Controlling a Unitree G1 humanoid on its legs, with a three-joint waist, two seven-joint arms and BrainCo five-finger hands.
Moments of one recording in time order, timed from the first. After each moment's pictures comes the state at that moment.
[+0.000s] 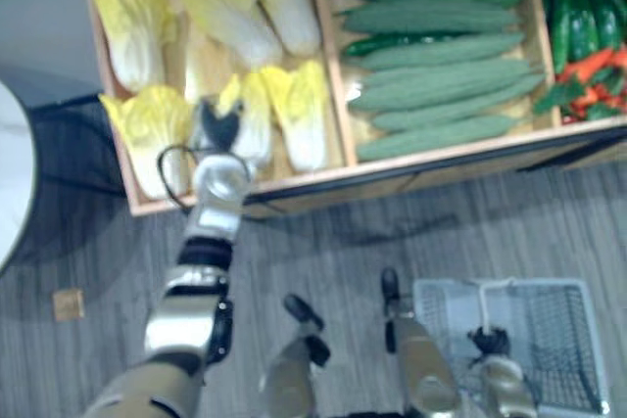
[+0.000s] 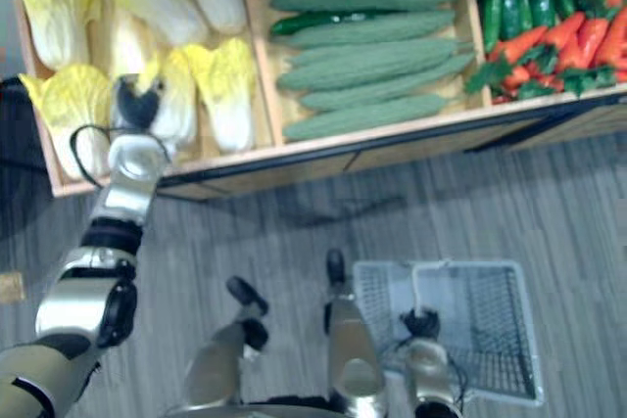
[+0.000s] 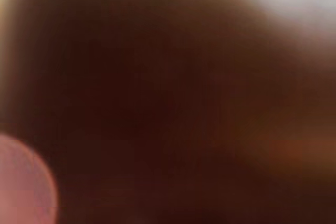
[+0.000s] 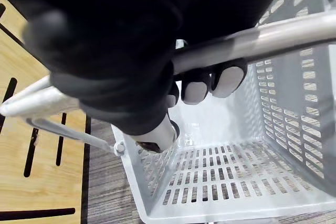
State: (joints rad) left arm -0.81 0.33 0.07 0.65 0.39 0.03 0.41; right arm 0.01 -0.06 -0.27 0.77 -0.06 -0.04 -0.25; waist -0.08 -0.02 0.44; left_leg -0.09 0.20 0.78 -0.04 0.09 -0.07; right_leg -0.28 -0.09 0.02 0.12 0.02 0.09
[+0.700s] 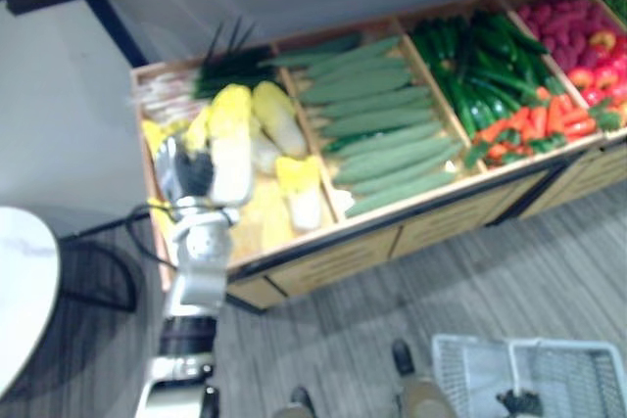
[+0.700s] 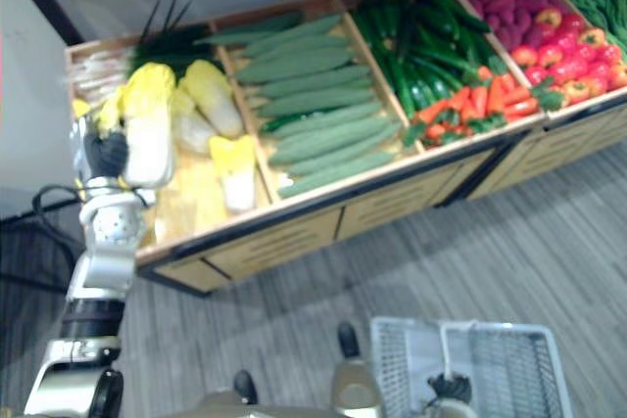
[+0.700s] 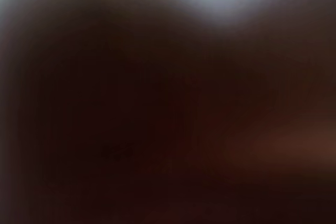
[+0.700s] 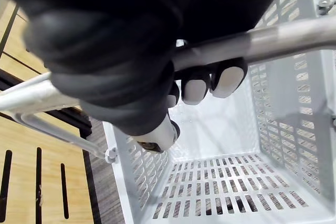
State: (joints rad) left arm -0.36 0.31 0.10 0.07 0.52 0.03 0.49; right arm 0.18 -0.12 -0.37 0.83 -0.08 -0.04 -0.23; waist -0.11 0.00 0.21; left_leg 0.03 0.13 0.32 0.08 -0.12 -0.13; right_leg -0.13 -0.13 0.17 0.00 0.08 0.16
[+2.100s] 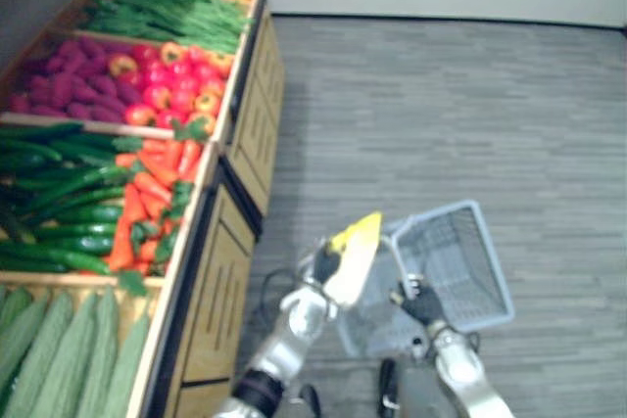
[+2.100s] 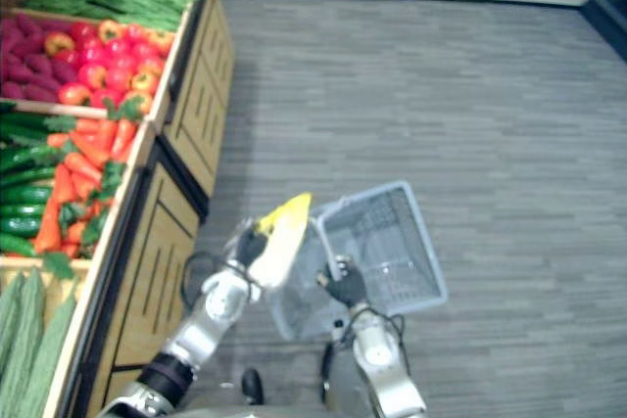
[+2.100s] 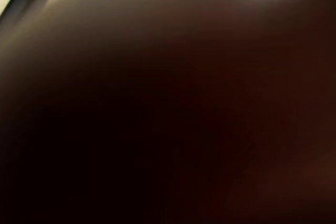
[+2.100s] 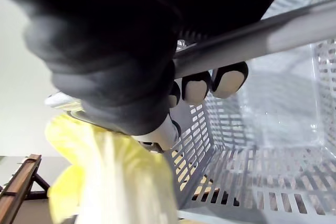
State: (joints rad) left arm -0.17 0.09 -0.36 0.45 0.52 -0.07 0.34; right arm 0.19 -0.11 0.32 0.02 -0.01 -0.03 -0.11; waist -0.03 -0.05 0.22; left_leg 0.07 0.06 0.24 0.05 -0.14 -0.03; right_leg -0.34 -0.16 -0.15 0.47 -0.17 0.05
